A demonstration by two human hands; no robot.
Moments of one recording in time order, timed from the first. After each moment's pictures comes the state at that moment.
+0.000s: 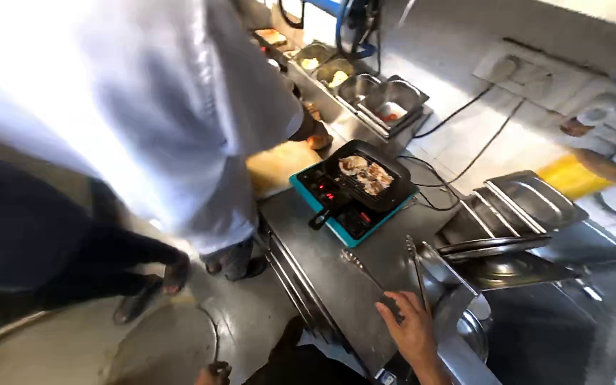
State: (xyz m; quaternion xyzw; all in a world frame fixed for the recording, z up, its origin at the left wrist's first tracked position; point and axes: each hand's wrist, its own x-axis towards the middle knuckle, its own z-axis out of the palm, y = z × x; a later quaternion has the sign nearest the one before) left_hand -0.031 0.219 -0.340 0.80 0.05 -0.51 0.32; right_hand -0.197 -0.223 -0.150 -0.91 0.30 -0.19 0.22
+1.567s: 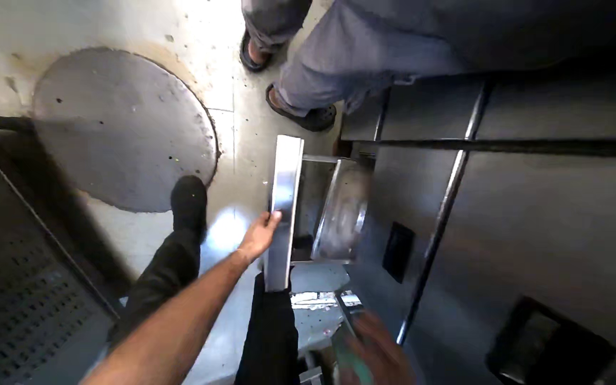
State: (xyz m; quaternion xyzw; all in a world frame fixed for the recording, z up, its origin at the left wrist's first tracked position) left_hand -0.004 0.163 -0.671 0.66 0.26 -0.49 0.51; right_hand -0.054 0.011 -0.357 -0.85 0.25 0.21 0.41
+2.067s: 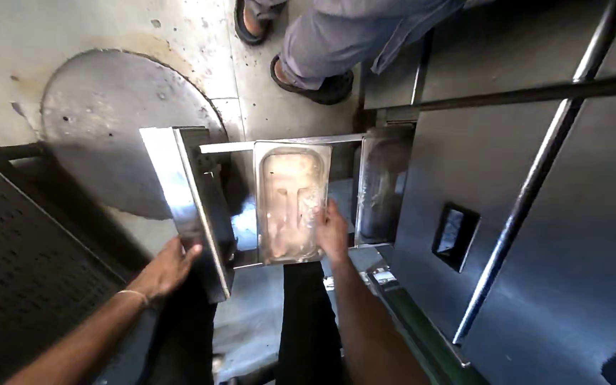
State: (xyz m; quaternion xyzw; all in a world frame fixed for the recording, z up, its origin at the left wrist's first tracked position) left_hand -0.020 0.394 -0.651 0.76 0.15 -0.59 0.25; right_hand -0.027 0.038 -0.678 -0.83 0.37 0.33 0.27
